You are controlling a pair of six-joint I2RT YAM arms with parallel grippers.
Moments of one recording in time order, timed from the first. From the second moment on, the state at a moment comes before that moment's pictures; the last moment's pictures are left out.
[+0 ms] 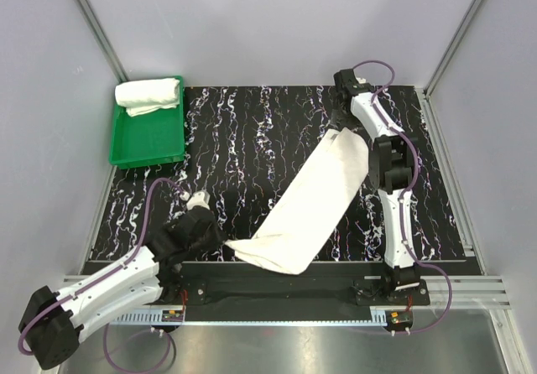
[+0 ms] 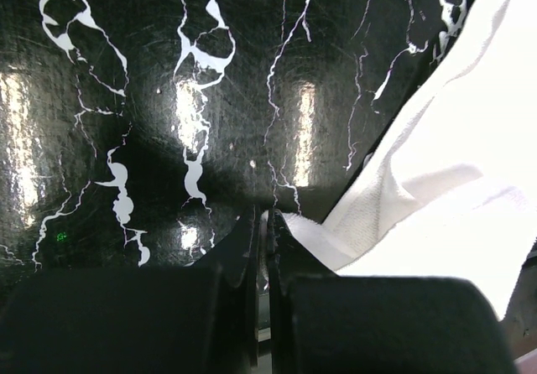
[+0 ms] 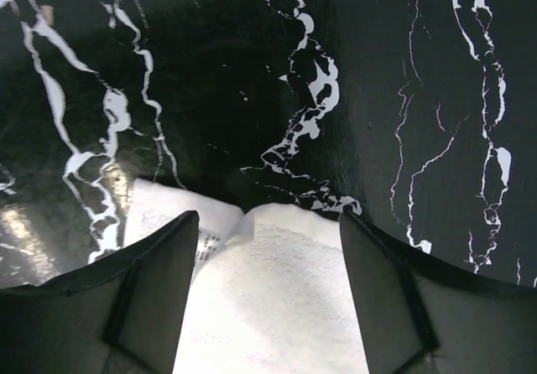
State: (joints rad) left arm -0.76 0.69 0.30 -0.47 -0.16 -0.91; right arm 0.20 2.42 2.21 -0.86 0.36 0.35
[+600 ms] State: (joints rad) left arm -0.76 0.74 0.30 -0.45 -0.15 -0.90; right arm 0.19 2.35 1.97 -0.78 0.32 0.35
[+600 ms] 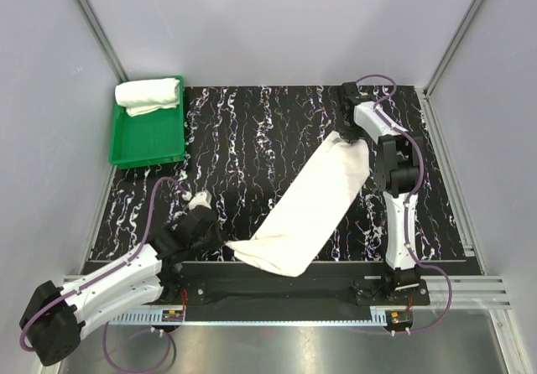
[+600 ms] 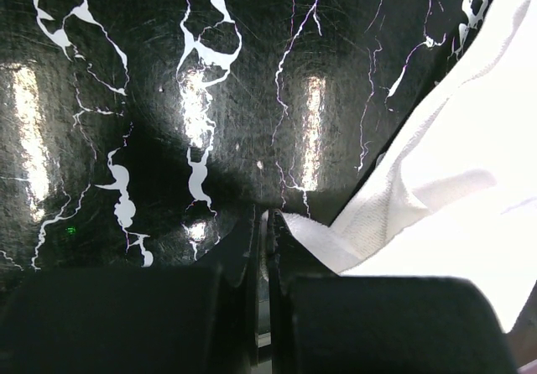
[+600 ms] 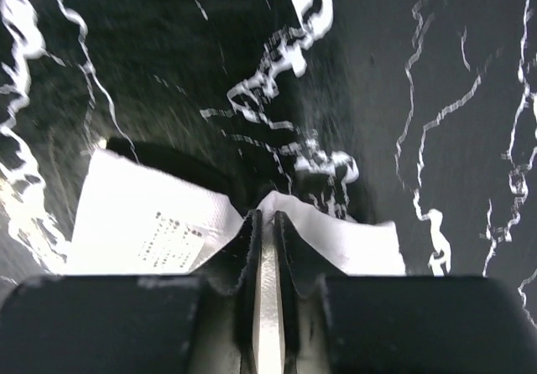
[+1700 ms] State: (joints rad) left arm -0.34 0.93 0.81 -0.52 -0.16 -0.59; right arm -0.09 0.99 1.07 -0.73 0.41 0.50
